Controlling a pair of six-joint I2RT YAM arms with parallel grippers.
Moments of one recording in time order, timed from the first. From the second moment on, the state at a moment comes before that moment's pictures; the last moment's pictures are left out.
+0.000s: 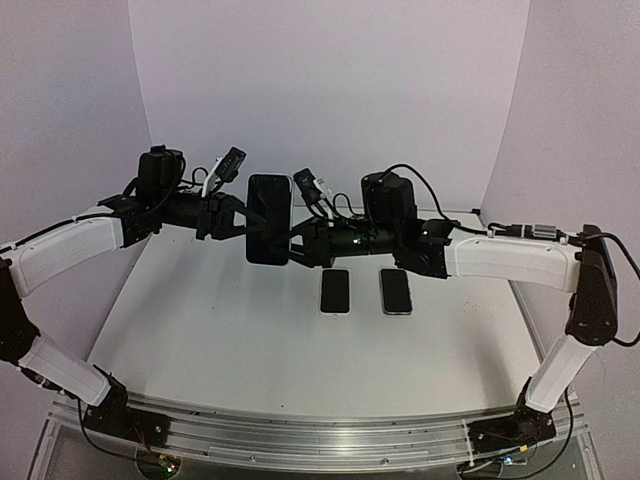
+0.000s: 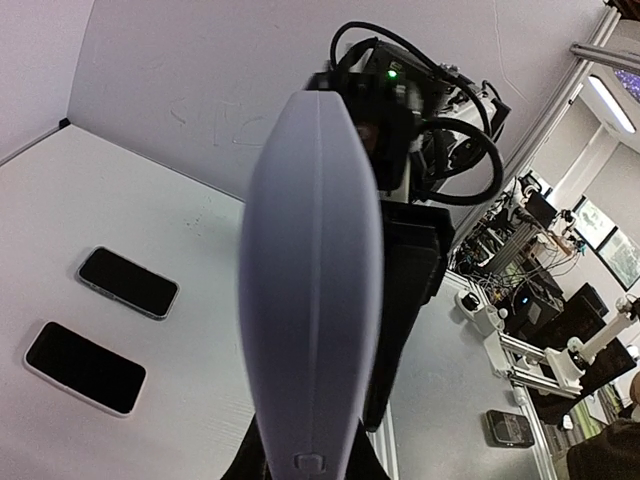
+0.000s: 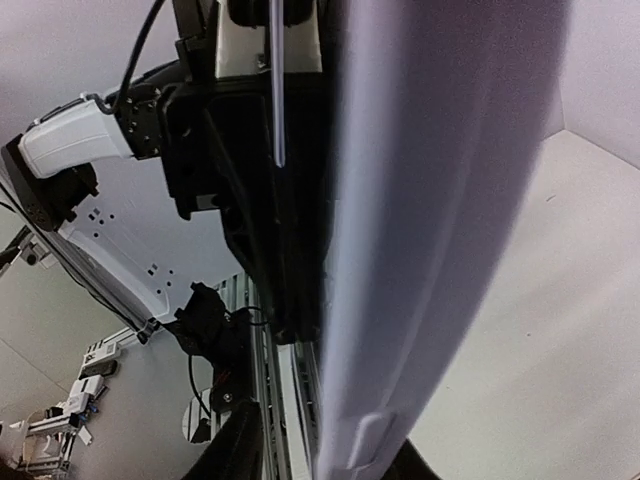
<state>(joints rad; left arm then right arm) -0.50 1.38 1.15 -0.06 1.16 -0.17 0.94 1.71 1.35 0.16 -0.55 0.35</state>
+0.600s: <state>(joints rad) -0.50 1.11 0.90 -0.07 0.93 0.81 0.97 1.75 1.35 0.19 -0.59 0.59</state>
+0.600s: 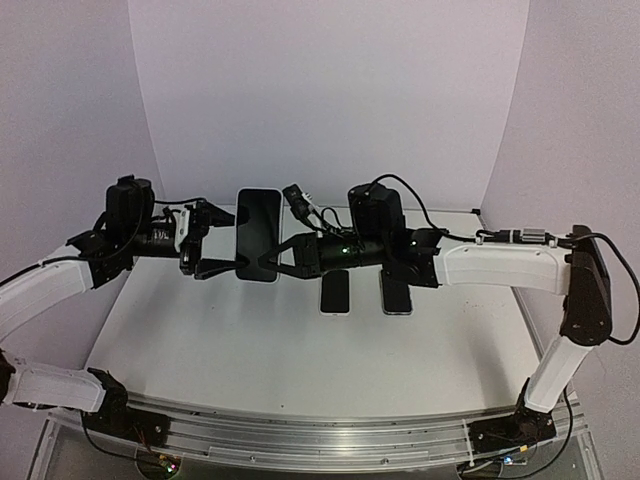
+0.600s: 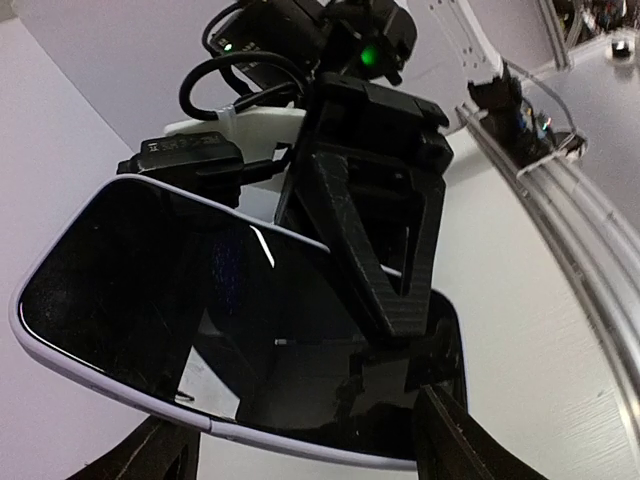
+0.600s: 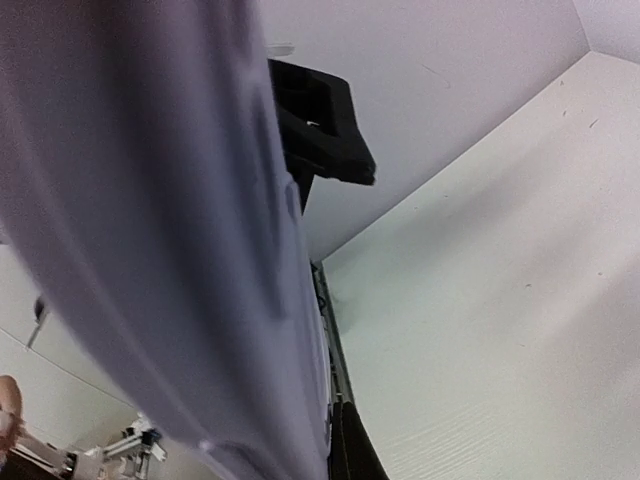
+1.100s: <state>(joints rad) -0.50 1.07 0.75 0.22 0.85 1.54 0.92 1.79 1.35 0.08 -0.53 0.73</state>
